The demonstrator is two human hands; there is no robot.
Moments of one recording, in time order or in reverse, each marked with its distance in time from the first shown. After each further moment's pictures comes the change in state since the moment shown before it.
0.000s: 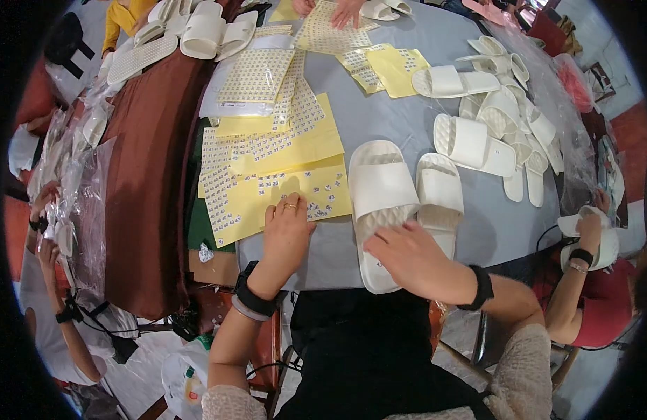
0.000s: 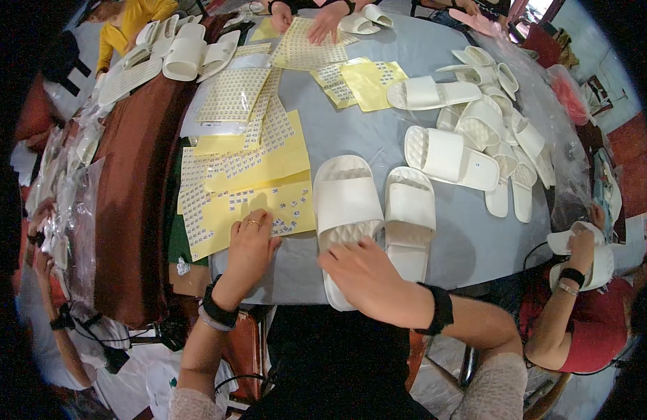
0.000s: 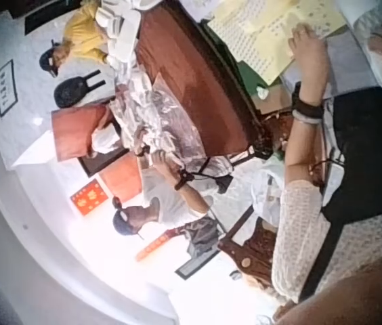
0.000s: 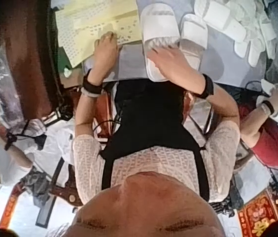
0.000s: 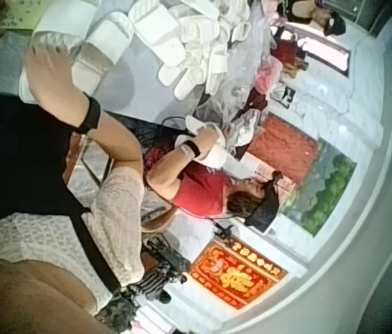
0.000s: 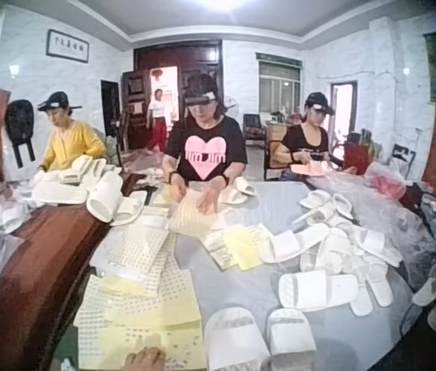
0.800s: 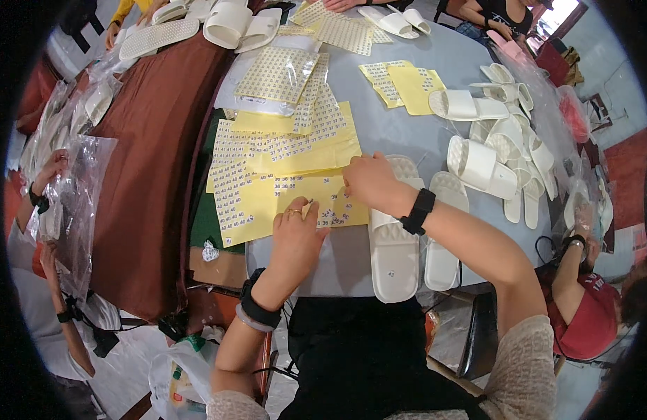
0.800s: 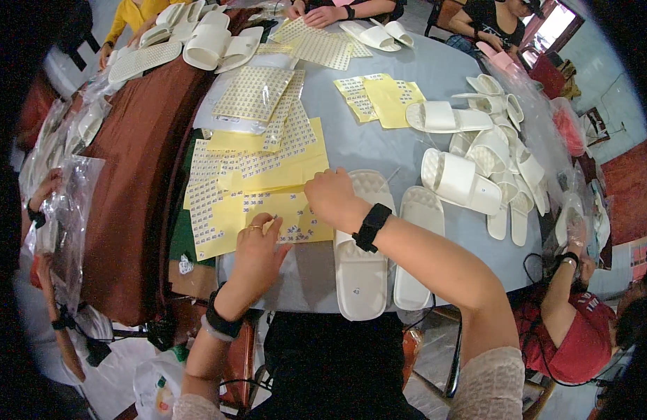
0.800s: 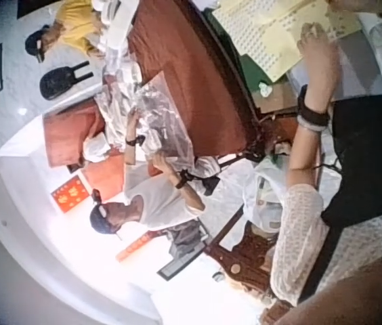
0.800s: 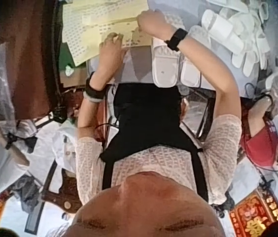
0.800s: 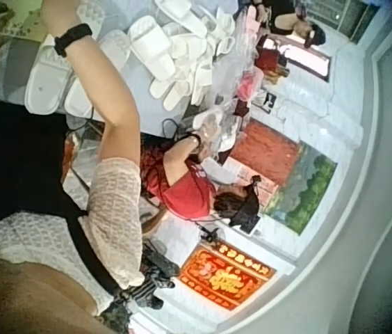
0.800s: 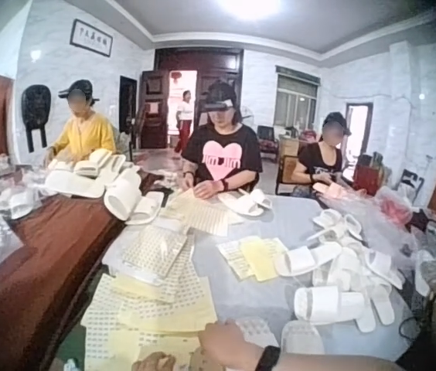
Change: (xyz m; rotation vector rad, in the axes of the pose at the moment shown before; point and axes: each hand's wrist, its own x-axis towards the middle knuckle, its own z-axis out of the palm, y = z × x) left_hand -0.007 -0.005 -0.017 -0.172 -0.029 -0.146; right_hand 0.152 0.052 0.036 -0.259 -0.049 0.057
